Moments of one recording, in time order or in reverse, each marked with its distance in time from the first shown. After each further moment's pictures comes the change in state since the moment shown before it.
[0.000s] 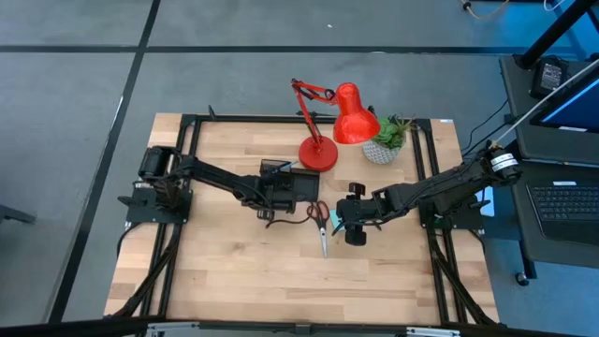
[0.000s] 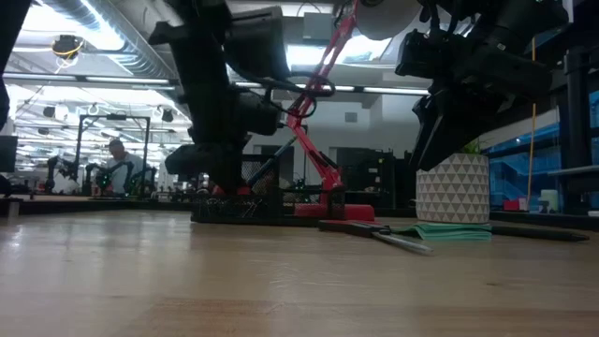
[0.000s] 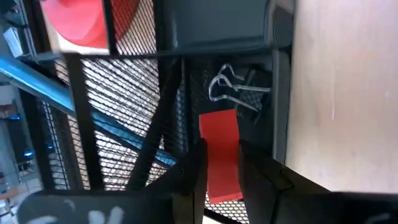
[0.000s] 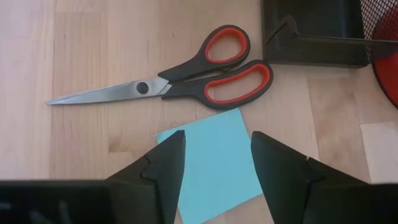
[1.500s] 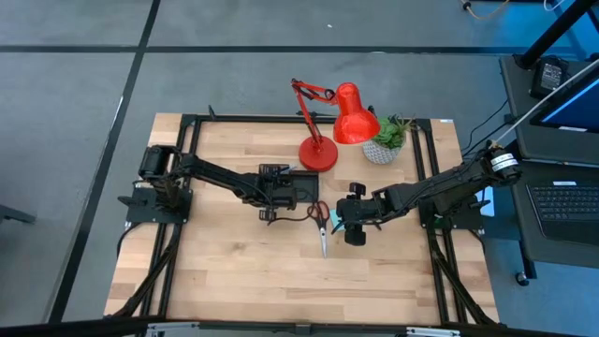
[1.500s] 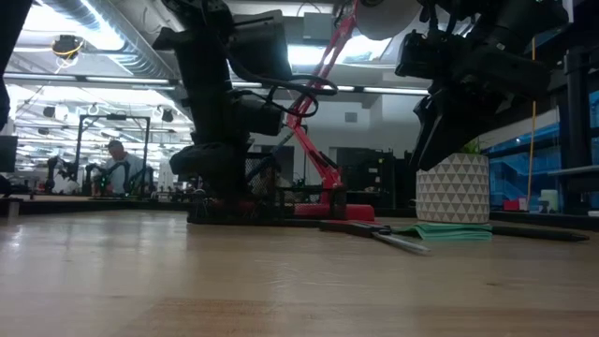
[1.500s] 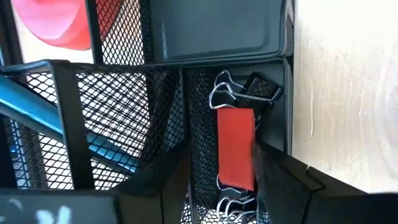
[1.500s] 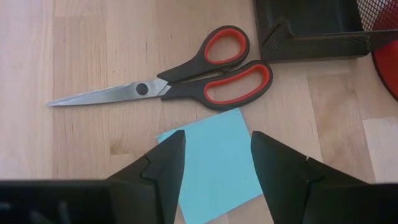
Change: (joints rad) left arm 0.020 -0.001 -0.010 0.044 0.099 -0.027; right arm 0.000 0.000 0.000 0.000 0.000 0.032
